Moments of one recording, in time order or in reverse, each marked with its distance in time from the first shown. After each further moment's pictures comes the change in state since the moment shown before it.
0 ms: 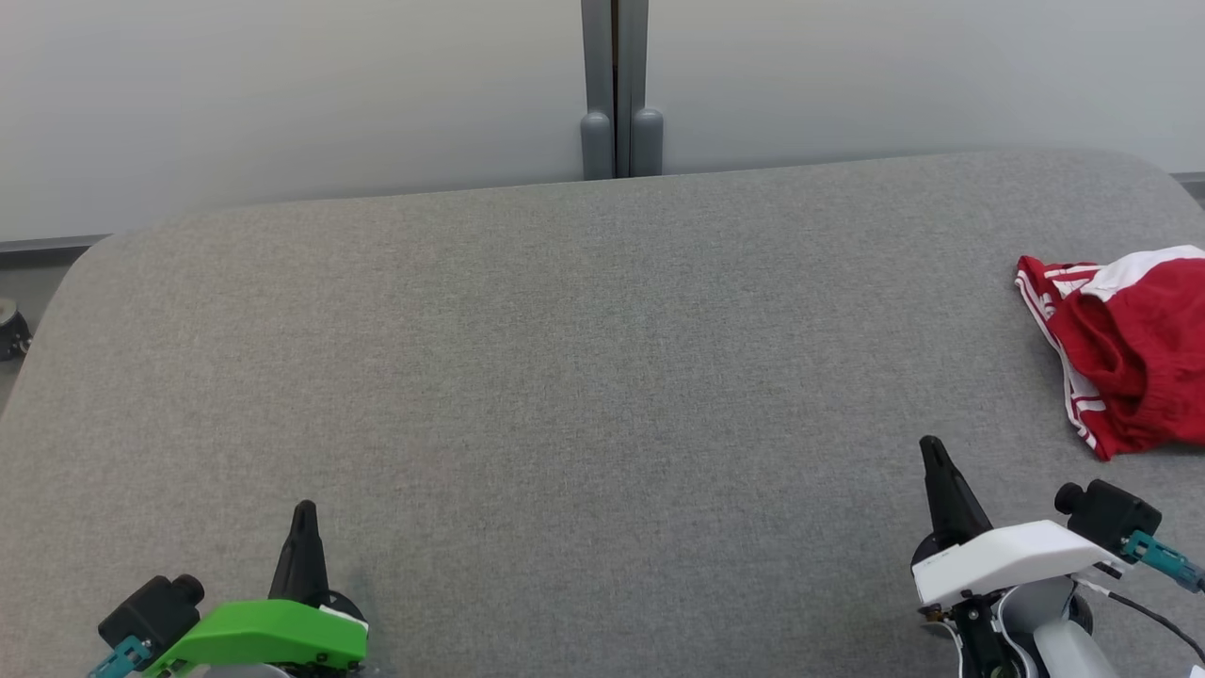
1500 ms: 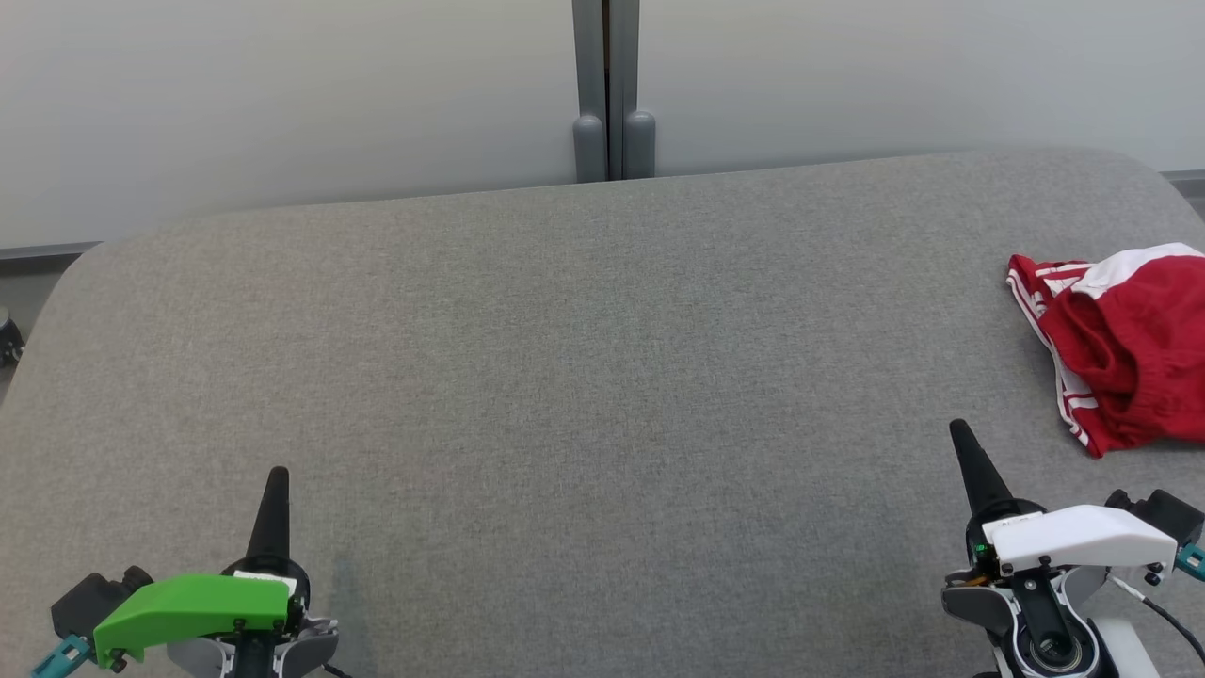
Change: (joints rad) left arm -0.051 0.000 0.091 -0.011 -0.436 -0.060 0.131; right arm -0.012 -0.002 -0.078 -0.039 0.499 0.000 0.125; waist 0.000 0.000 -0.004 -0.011
